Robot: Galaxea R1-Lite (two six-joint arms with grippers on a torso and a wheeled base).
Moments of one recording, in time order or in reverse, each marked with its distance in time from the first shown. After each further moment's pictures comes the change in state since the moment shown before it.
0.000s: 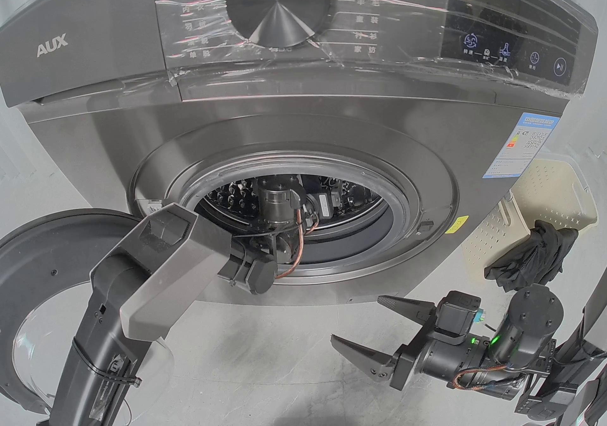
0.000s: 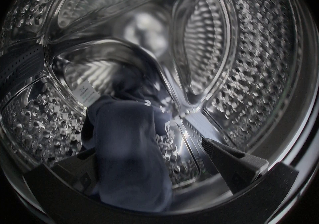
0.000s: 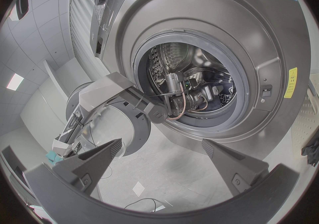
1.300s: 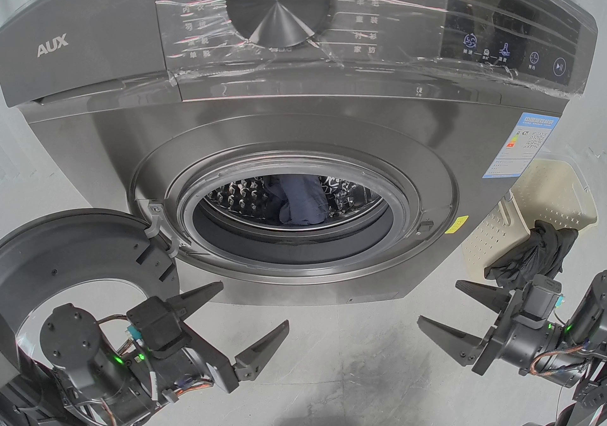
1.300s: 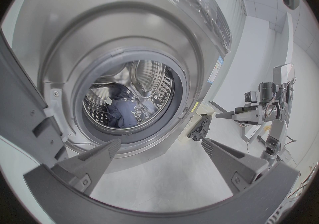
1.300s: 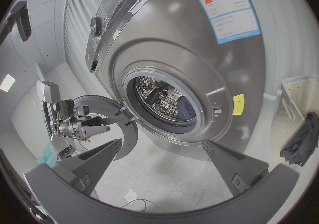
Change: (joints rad) left arm -0.288 -0.927 1.630 -0.634 -0.021 0.100; right arm -0.133 -0.337 0.178 0.123 -0.006 -0.014
